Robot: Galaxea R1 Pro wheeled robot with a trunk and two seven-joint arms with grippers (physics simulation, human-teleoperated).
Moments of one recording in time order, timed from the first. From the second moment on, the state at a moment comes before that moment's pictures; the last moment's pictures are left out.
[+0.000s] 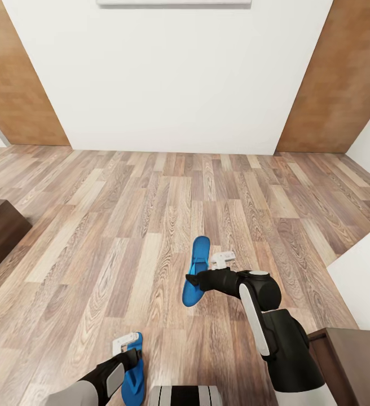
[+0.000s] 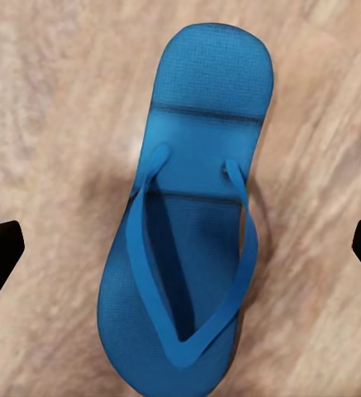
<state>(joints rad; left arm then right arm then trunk) -0.64 -0.12 0.93 -0.13 -0.60 0.01 0.08 -0.49 0.14 0.16 -1.59 -0.03 1.04 0.29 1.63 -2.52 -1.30</state>
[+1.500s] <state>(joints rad) -0.67 -0.11 0.93 -0.13 -0.60 0.01 0.08 -0.49 0.14 0.16 -1.59 -0.03 1.04 0.29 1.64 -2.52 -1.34</state>
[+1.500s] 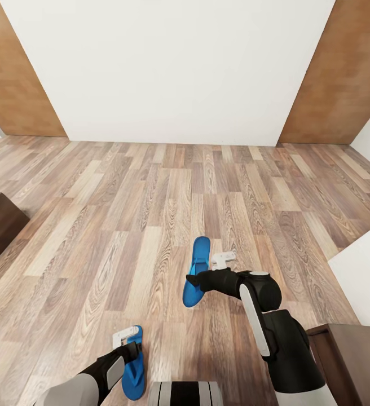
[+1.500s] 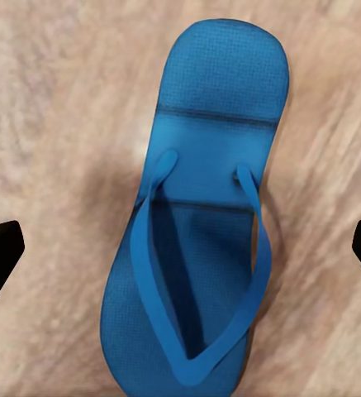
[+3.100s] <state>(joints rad) -0.70 -0.11 0.93 -0.13 -0.60 0.01 0.08 -0.49 0.14 0.16 -1.59 -0.03 1.04 0.29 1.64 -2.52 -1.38</state>
